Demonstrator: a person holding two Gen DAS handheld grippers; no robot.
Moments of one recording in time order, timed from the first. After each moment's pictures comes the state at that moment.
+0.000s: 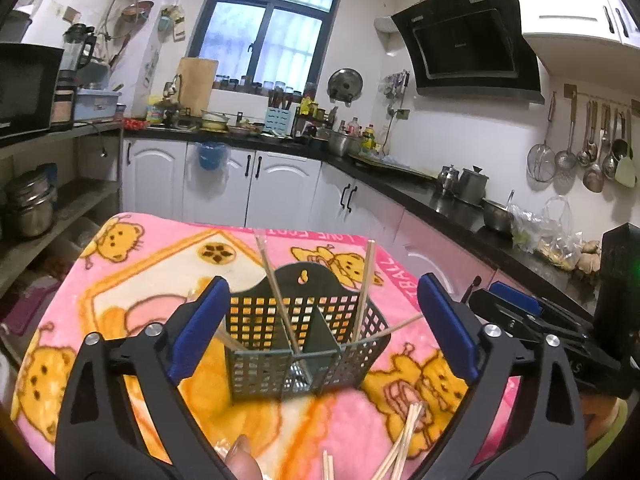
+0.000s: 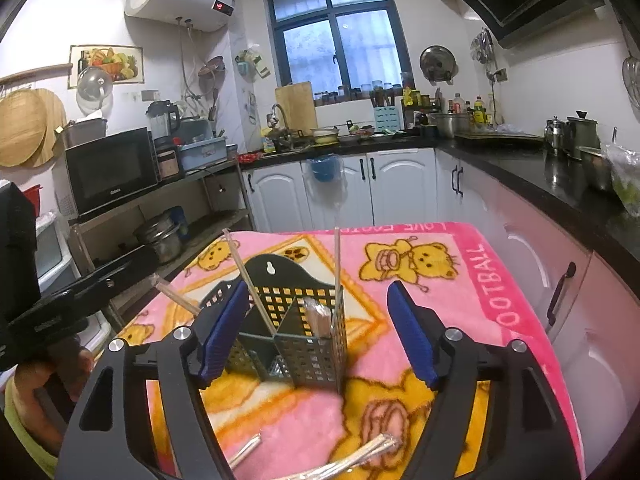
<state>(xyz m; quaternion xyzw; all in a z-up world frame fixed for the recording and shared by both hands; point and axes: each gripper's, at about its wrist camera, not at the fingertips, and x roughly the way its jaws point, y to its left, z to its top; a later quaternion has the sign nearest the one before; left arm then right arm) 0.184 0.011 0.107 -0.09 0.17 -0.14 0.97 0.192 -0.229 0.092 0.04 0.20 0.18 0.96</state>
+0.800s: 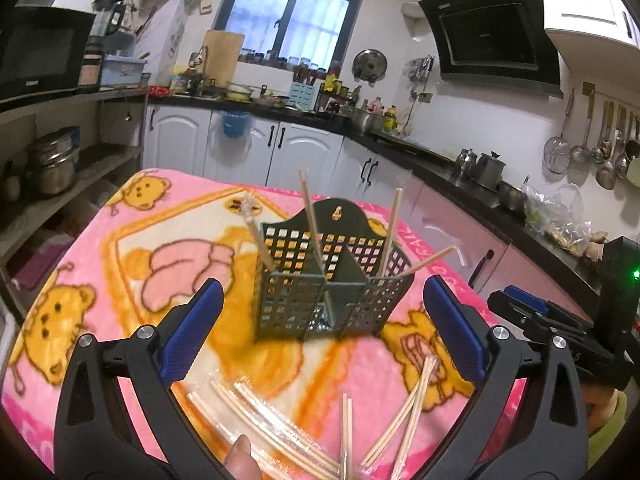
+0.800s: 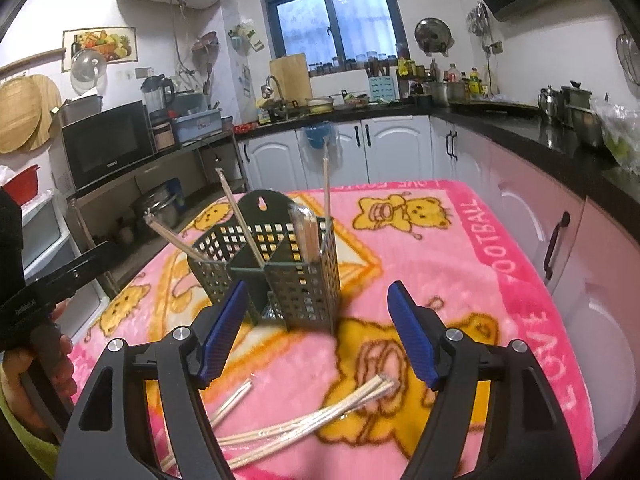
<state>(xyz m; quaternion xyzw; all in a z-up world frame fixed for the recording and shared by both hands) 0.152 0.036 0.066 -0.11 0.22 -0.10 0.96 0.169 -0.238 0.050 0.04 0.25 0.18 0.95</state>
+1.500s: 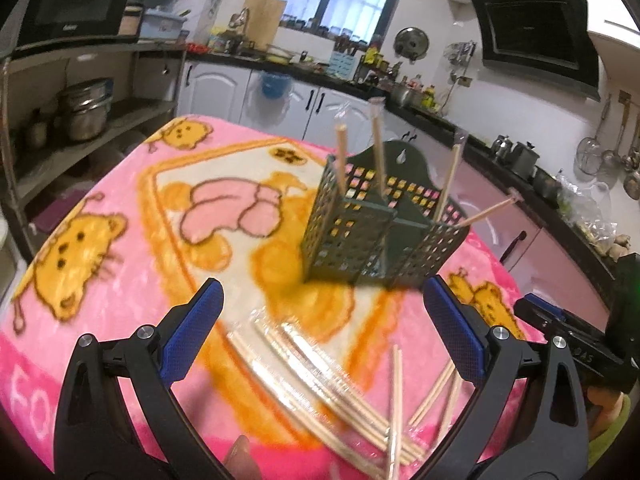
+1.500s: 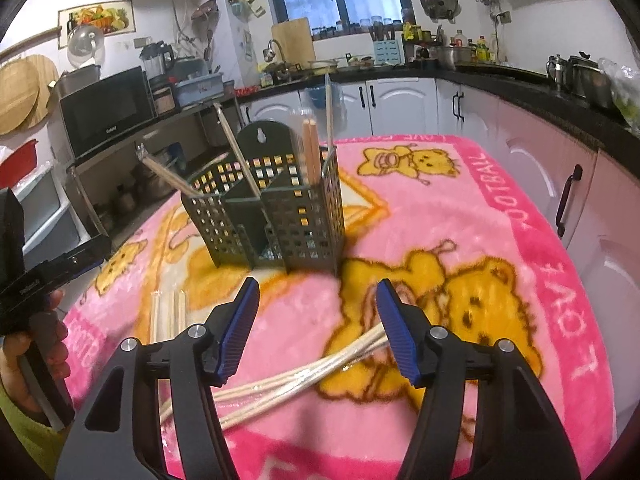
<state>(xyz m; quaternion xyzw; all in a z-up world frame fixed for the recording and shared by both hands) 0.141 0.069 0.014 -0.14 0.28 -0.05 0.95 0.165 -0.235 0.005 0.03 0.32 0.19 0.93</state>
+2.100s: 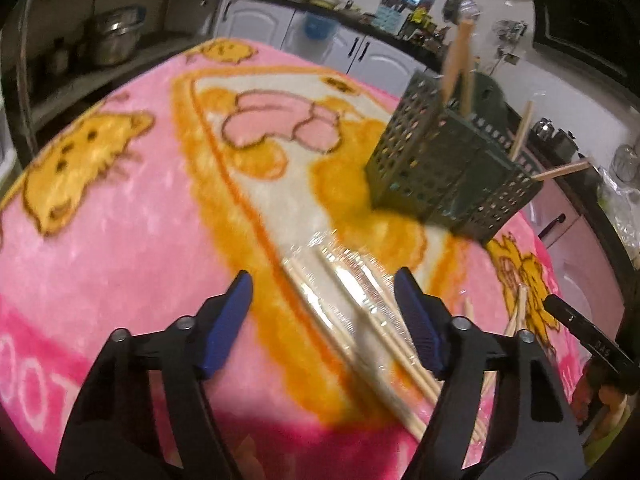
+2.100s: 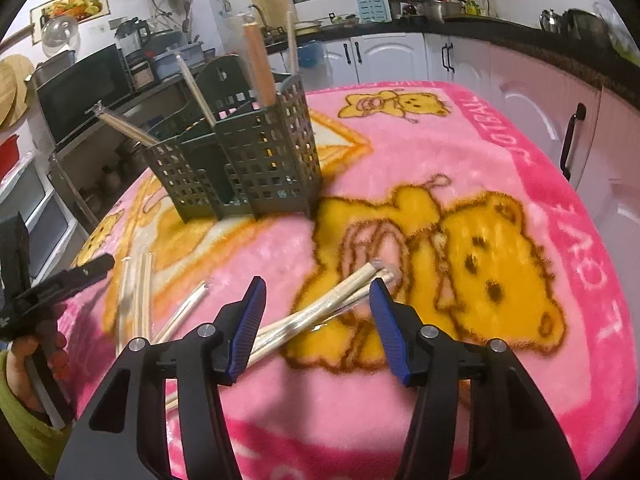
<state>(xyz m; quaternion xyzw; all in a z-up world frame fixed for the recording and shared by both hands) 0.156 0.099 -0.059 -0.20 0.38 -0.01 0.90 0.185 -0.247 -0.039 0.05 0.38 0.18 0.91</state>
